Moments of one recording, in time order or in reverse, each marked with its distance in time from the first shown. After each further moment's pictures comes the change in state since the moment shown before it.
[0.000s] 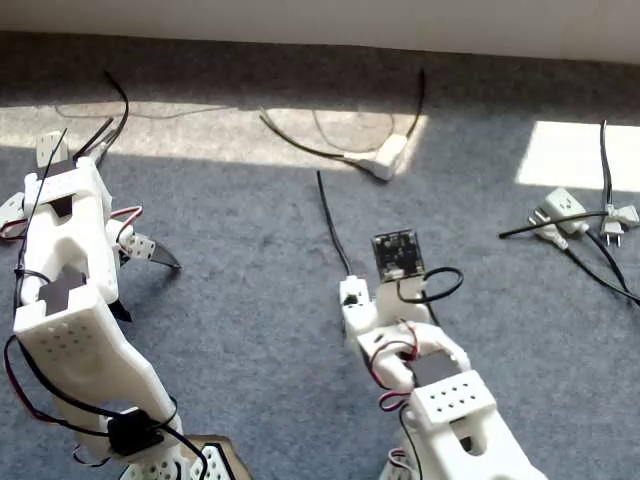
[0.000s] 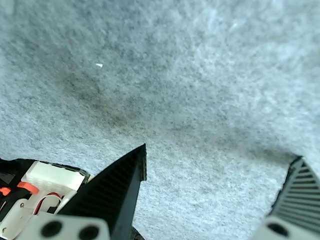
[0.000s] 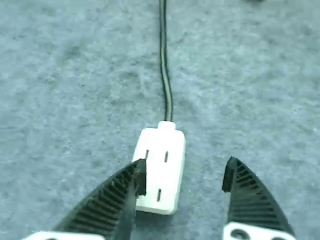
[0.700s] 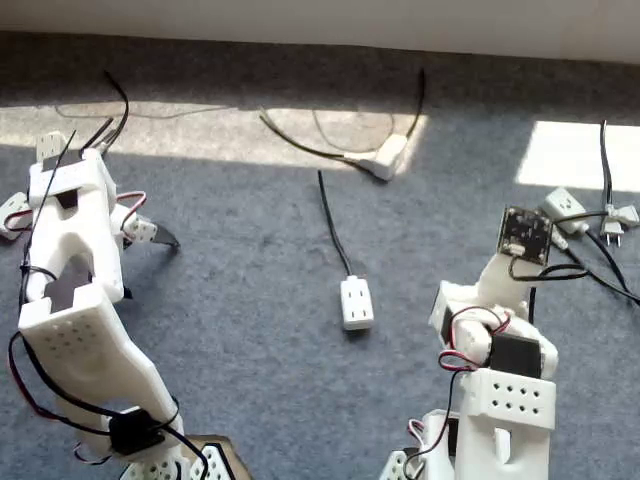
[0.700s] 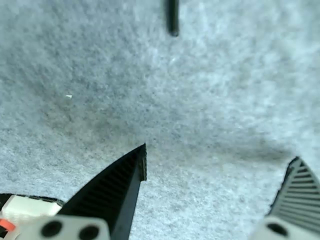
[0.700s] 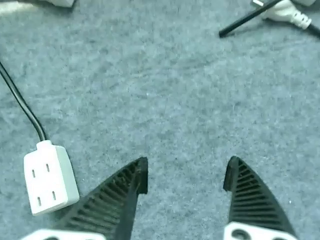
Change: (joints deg) left arm 1.7 -0.1 -5.5 -4.7 -0.1; right arm 29.1 -6.6 -17.7 32.5 1.1
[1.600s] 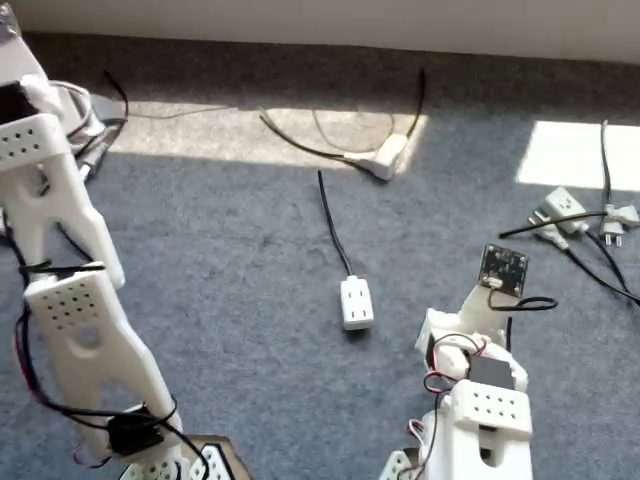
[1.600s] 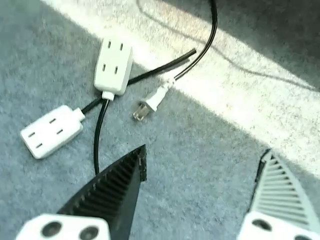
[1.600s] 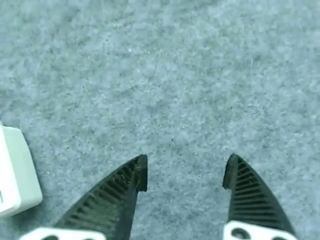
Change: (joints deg) left arm -1.1 17.4 -69.3 2.1 -33.1; right arm 0.0 -0.4 19.9 -18.2 -2.1
